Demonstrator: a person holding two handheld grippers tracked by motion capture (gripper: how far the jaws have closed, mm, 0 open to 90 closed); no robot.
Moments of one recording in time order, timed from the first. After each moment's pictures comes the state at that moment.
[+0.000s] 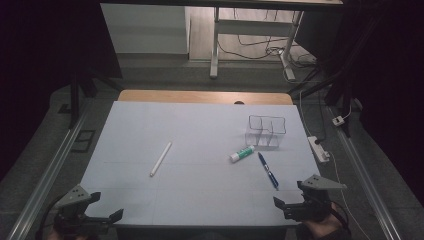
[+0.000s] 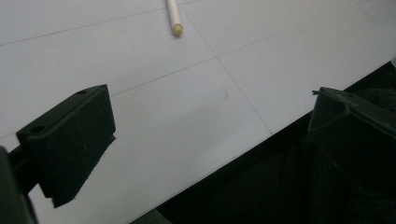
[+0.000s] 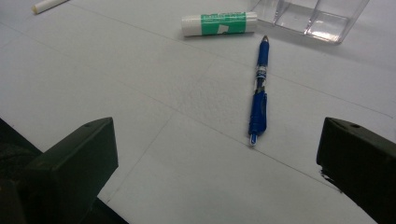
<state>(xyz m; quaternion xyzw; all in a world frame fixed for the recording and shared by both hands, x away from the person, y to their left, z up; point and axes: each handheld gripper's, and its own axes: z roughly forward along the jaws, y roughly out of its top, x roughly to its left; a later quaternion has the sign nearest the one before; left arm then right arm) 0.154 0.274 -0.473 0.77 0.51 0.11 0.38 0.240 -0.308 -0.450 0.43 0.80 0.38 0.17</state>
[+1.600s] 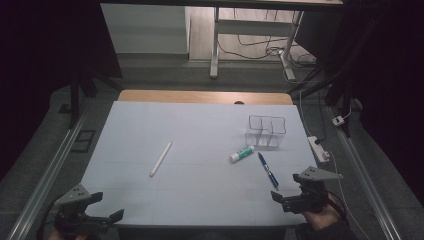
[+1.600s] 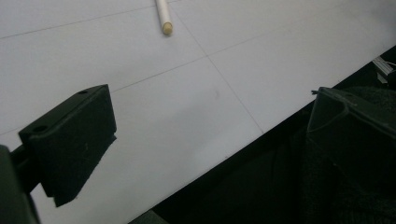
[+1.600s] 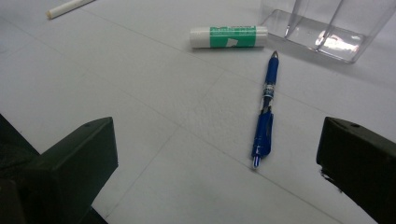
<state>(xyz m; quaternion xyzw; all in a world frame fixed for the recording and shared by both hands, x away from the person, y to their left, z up) 0.158 0.277 -0.474 0.77 0.50 0.09 0.39 0.261 -0.303 -0.444 0.40 0.82 0.39 0.15</state>
